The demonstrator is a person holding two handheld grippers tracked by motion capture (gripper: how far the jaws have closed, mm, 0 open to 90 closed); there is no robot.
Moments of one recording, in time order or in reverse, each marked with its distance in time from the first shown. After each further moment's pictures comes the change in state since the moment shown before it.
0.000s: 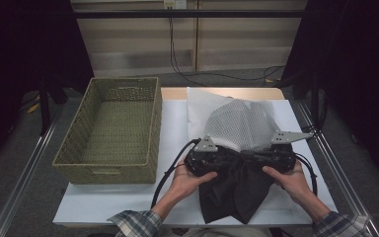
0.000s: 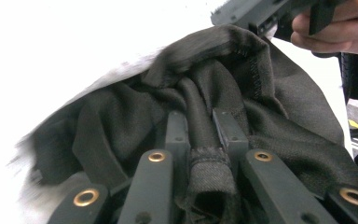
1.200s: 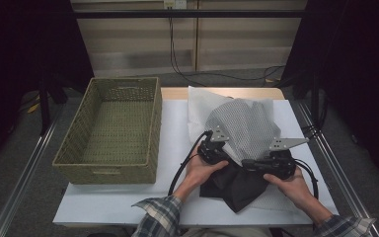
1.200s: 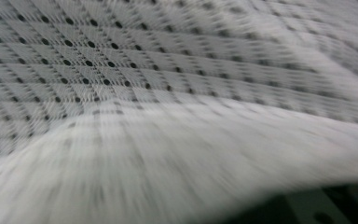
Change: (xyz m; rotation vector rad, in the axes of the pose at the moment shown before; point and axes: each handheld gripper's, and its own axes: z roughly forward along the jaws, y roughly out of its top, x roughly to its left) left arm 0.028 0.005 0.043 0.022 0.138 0.014; right arm 0.000 -0.019 0.002 0.100 0.017 0.012
